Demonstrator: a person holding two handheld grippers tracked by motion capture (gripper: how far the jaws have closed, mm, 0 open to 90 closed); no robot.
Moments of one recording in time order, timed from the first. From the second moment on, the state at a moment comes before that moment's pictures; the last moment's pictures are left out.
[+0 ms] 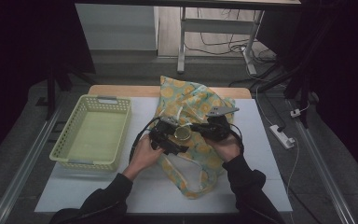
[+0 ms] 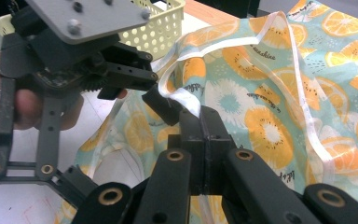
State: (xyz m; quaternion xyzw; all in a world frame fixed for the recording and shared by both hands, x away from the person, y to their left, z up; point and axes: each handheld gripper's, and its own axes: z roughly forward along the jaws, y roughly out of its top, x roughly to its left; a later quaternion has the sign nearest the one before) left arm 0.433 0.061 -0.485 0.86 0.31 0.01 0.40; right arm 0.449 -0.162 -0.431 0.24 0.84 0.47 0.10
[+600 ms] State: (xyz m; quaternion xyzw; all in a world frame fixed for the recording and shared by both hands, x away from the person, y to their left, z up) left arm 0.416 0.071 -0.500 0.87 0.31 0.02 0.39; right arm 0.447 -0.161 -0.431 0.24 0.84 0.47 0.10
